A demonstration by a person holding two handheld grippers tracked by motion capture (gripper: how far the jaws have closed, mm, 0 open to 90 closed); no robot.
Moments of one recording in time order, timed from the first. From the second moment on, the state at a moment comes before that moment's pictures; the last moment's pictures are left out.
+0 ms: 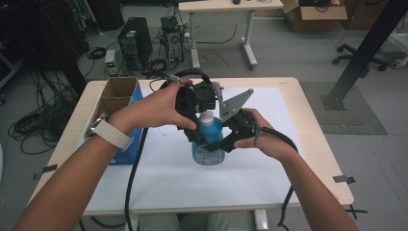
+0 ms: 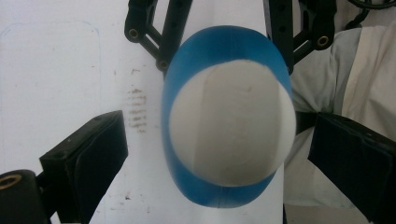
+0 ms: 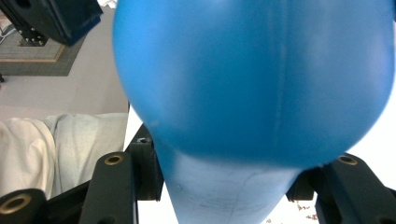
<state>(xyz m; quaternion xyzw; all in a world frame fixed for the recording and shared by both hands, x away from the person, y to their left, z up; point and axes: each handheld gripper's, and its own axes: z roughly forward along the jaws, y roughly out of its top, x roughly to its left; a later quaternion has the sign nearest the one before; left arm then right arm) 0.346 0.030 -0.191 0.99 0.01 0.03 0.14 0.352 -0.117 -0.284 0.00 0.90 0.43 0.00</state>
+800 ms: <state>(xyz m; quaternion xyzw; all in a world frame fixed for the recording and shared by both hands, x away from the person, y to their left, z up) 0.347 0.029 -0.192 0.99 0.00 0.02 0.14 0.352 -0.117 -0.284 0.01 0.90 0.43 0.00</state>
